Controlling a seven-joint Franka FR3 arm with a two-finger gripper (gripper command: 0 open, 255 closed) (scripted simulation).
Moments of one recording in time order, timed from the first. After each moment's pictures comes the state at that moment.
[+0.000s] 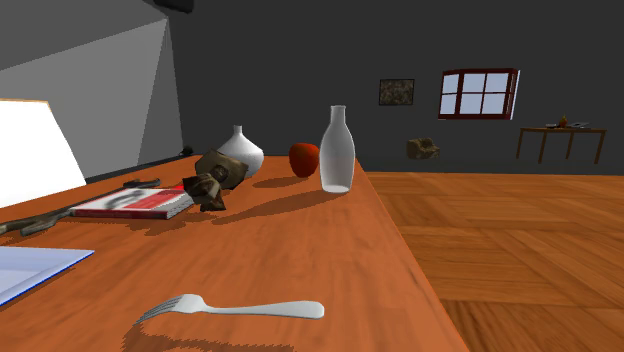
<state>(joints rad) -0.02 -0.76 0.00 -2.38 0.01 1.60 0.15</state>
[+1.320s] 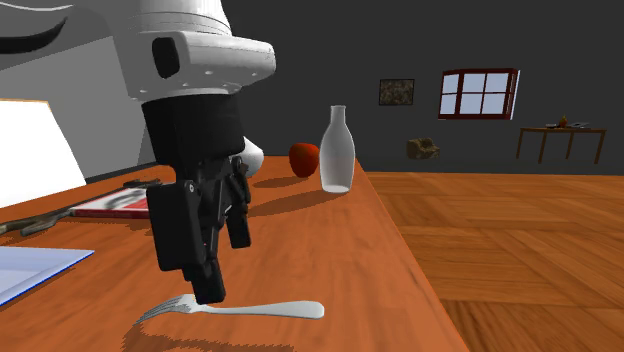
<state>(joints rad) -0.18 -0.54 0.47 -2.77 0.14 2.32 1.02</state>
